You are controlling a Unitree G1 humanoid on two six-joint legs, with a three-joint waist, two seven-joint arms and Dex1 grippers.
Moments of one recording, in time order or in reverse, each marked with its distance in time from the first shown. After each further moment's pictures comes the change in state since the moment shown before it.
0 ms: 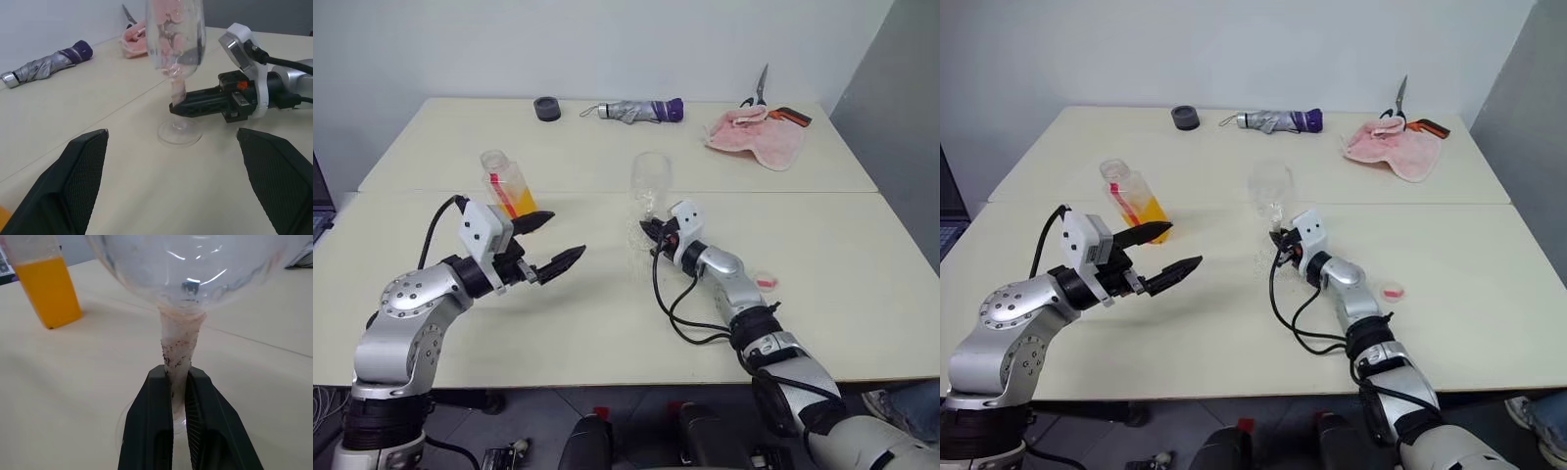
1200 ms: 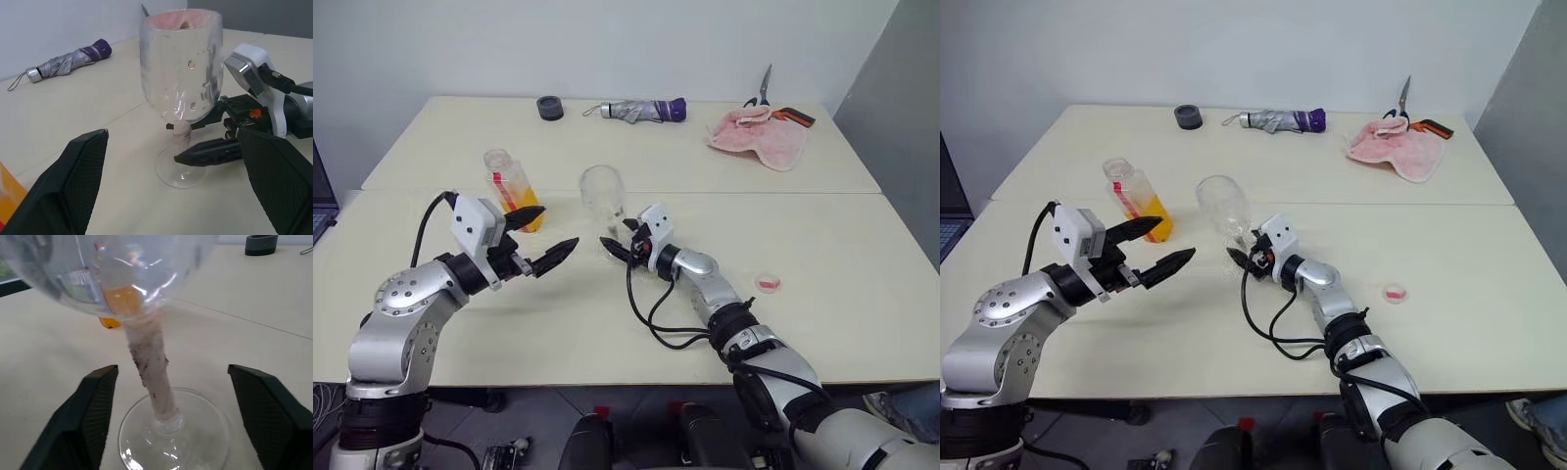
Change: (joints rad) left arm -0.019 0.000 0.018 -0.003 -0.011 0.028 0.050; right arm -0.050 0.097 0.040 0.108 -0.019 -0.041 0.070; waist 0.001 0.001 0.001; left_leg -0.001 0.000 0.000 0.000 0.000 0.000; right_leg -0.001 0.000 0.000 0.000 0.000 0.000
